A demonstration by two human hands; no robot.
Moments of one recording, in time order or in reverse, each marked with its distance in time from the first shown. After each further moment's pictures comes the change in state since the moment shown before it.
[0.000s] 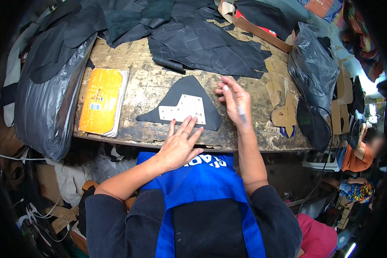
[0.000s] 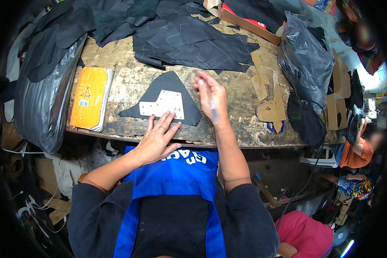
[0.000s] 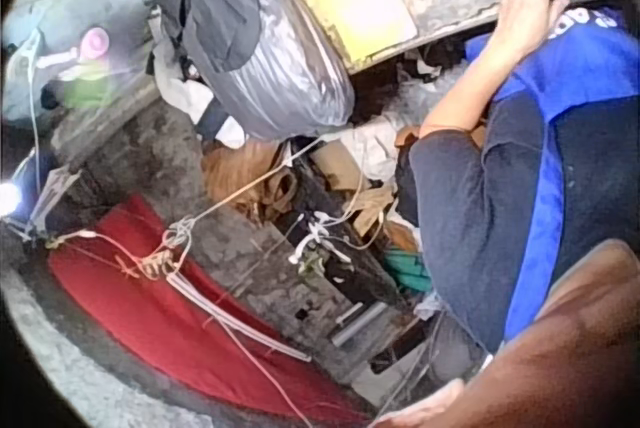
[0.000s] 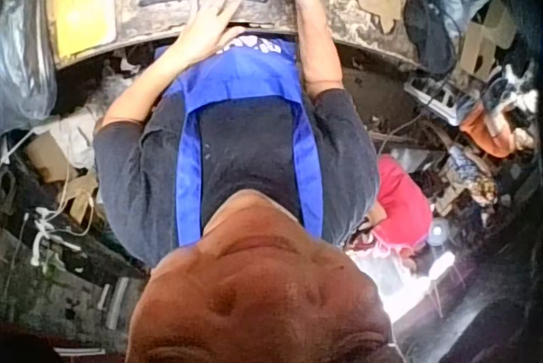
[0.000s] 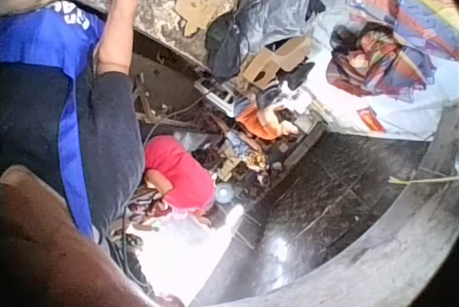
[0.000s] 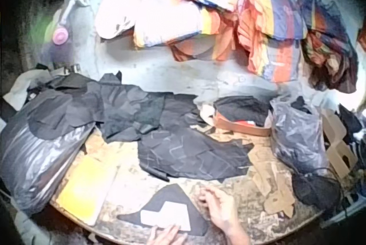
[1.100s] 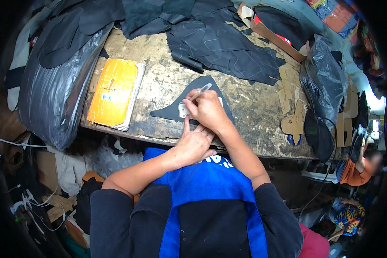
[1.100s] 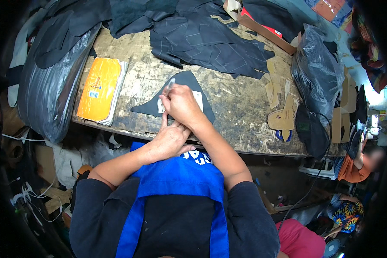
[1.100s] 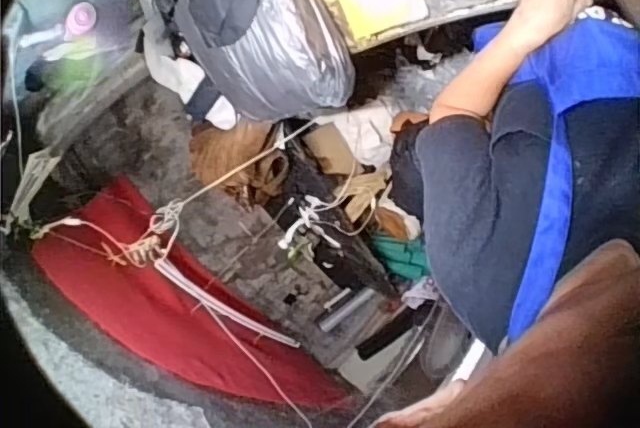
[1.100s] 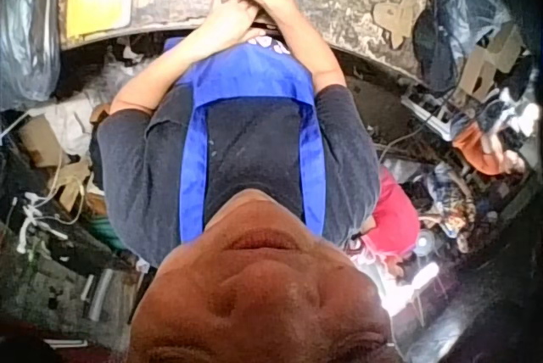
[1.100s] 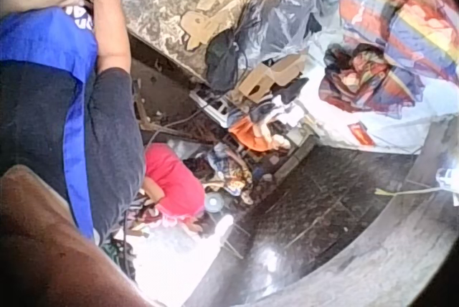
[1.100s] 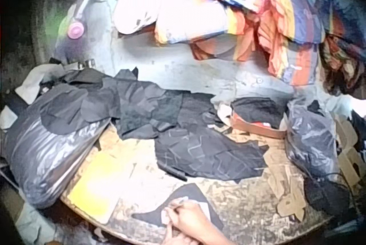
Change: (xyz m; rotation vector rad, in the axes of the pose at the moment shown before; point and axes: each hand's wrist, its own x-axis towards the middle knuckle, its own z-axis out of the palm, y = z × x) left_hand 0.009 -0.004 0.006 0.011 -0.205 -0.014; right_hand -0.007 -0.010 0.090 -0.528 -0.421 -0.344
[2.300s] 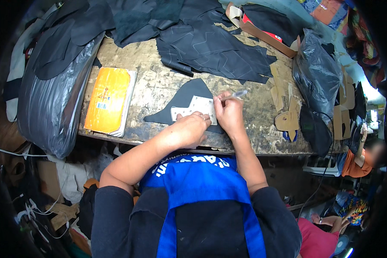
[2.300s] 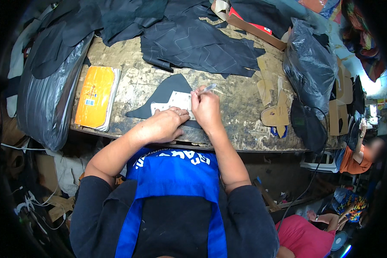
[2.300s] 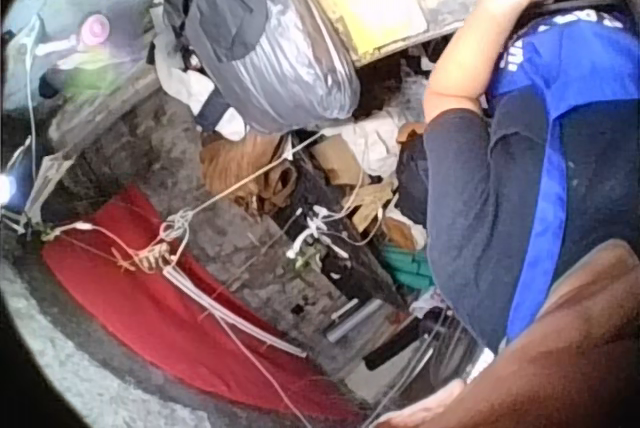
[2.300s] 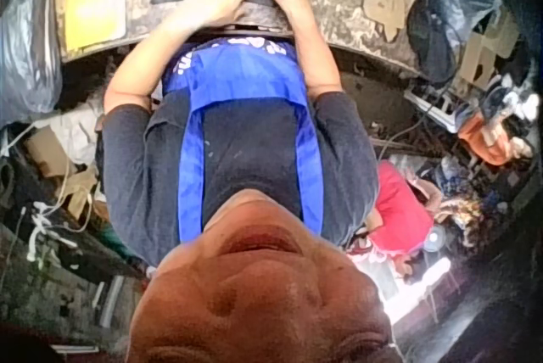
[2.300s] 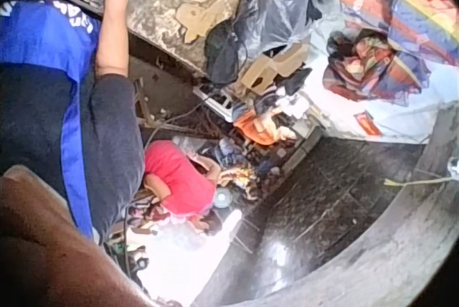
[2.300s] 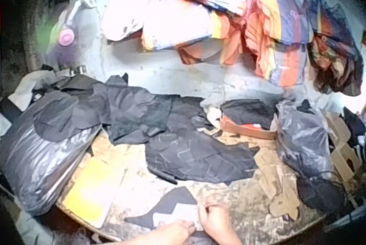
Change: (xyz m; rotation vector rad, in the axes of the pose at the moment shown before) left_hand 0.038 -0.010 -0.057 -0.116 -0.184 -0.022; right_hand -0.038 0.041 -0.040 -0.085 0.370 0.197
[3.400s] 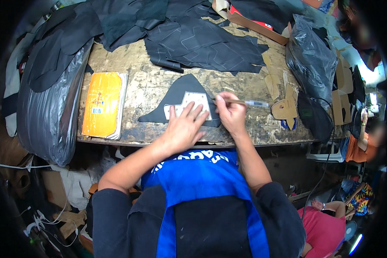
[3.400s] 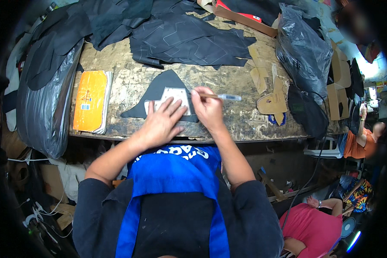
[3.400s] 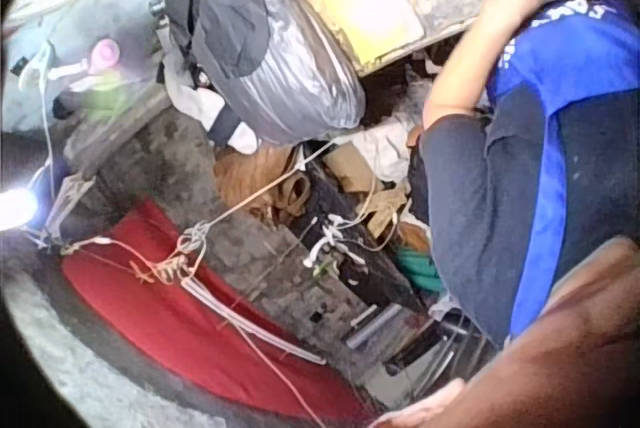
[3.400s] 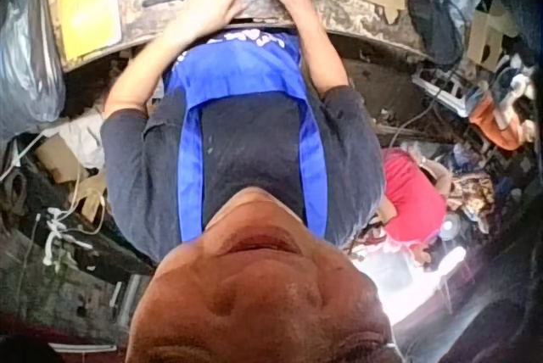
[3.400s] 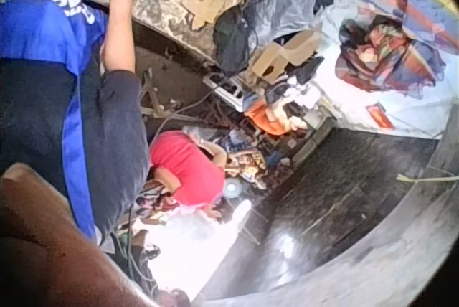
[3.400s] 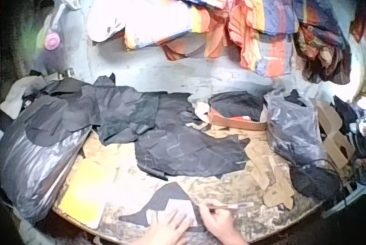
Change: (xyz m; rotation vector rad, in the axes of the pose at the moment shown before) left_hand -0.009 -0.002 0.032 0.264 0.272 0.031; right_hand -0.024 0.016 -0.010 0.445 0.129 0.122
